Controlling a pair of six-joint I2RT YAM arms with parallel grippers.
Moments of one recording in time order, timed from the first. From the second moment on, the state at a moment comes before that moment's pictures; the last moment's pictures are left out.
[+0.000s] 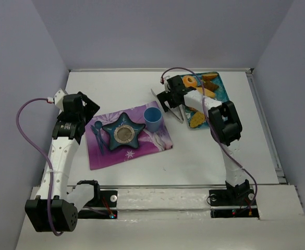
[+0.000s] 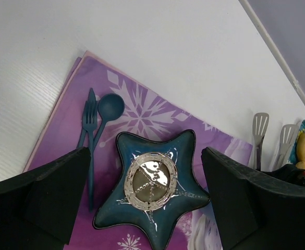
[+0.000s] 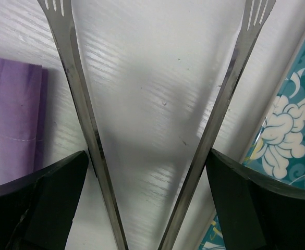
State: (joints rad) left arm -0.02 1.02 0.97 -0.57 -0.26 -0.78; right arm 0.48 2.26 1.77 -0.40 0.09 -0.10
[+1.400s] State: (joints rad) left arm -0.02 0.90 0.97 -0.61 -0.28 -0.78; right arm 0.47 1.99 1.55 -0.49 0.10 0.16
